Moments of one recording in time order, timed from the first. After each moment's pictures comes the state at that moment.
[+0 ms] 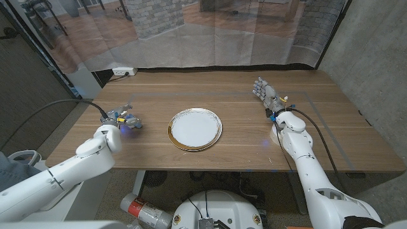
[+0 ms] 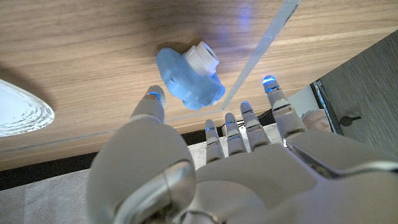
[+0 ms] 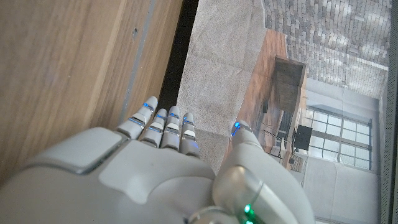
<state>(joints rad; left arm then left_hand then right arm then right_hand) 1.13 1.04 0.39 -2.05 0.29 0.93 0.22 0.73 -0.09 0.36 -0.15 0.31 0.15 -0.10 0.22 0.20 0.14 0.00 0.23 0.21 0.19 0.06 0.21 0.19 0.36 0.22 0.26 0.18 -0.82 -0.05 0.10 -1.24 0.13 0.12 0.31 0.23 0.07 0.33 -0.10 0.18 0.23 0.05 0.19 0.18 0.23 0.08 0.20 0.18 0.13 0.02 0.19 0.18 0.13 -0.04 0.35 0.18</state>
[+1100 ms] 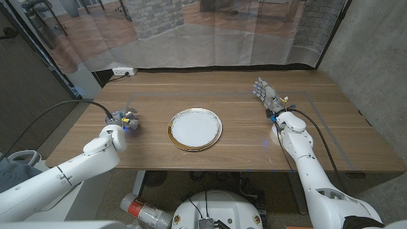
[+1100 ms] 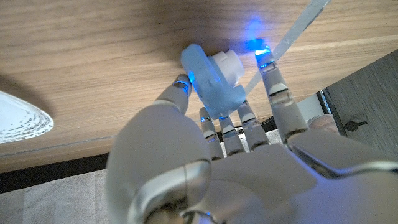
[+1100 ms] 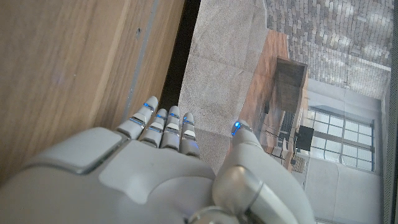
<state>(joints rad) 1.07 1.01 0.46 -1.98 0.27 0.89 0.24 1.00 0.02 0.48 -0.15 0.20 0.36 -0.08 0.27 0.21 0.30 -0.11 0.29 0.26 0.38 -0.02 0.27 0.23 0.73 0.21 0.34 0.18 -0.82 -0.05 0.11 -1.23 0.12 0.12 0.32 0.23 0.07 0.33 -0.10 0.18 0.23 0.05 0.19 0.18 0.24 0.08 0.20 0.18 0.13 0.02 0.19 0.18 0.14 -0.04 0.35 0.18</state>
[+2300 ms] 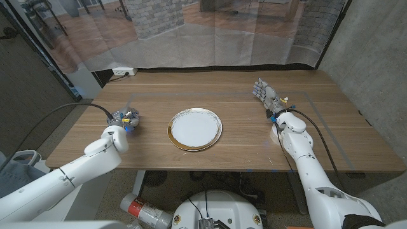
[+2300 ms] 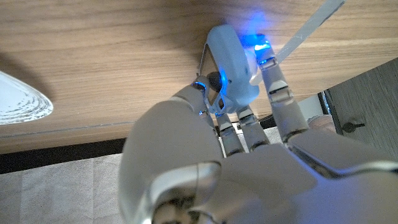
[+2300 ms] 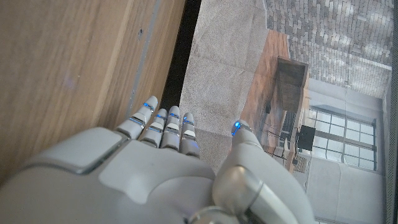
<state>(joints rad) 1.08 0.97 0.43 -1.97 0.25 0.86 0.30 1.15 0.09 0.56 -0.17 0.22 0.50 -0.05 0.30 0.22 0.42 -0.10 0.34 0.31 0.51 -0.05 0.33 0.29 0.82 0.15 0.33 0.18 -0.81 -0.05 0.11 -1.21 0.13 0.13 0.33 0.23 0.07 0.33 -0.10 0.18 0.23 0.05 0.19 0.18 0.24 0.08 0.20 0.18 0.13 0.02 0.19 0.18 0.15 -0.04 0.34 0.18</state>
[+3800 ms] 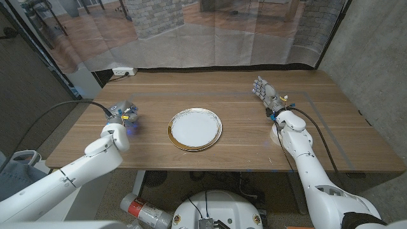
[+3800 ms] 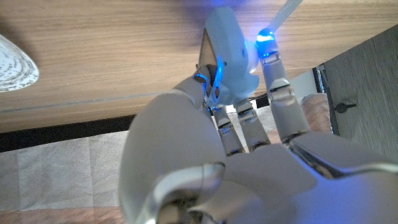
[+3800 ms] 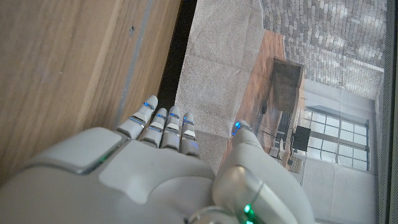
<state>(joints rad) 1.10 0.95 0.39 -2.01 0.28 0.87 0.36 1.23 0.07 0.57 -0.17 0.23 0.66 -0.03 0.36 0.23 0.56 -0.09 0.39 0.38 0.67 -0.05 0.38 0.36 0.92 0.04 0.39 0.19 -0.80 -0.05 0.11 -1.20 0.12 0.14 0.33 0.23 0.07 0.33 -0.11 0.18 0.23 0.05 0.19 0.18 0.24 0.08 0.20 0.18 0.14 0.02 0.19 0.18 0.16 -0.04 0.33 0.18</state>
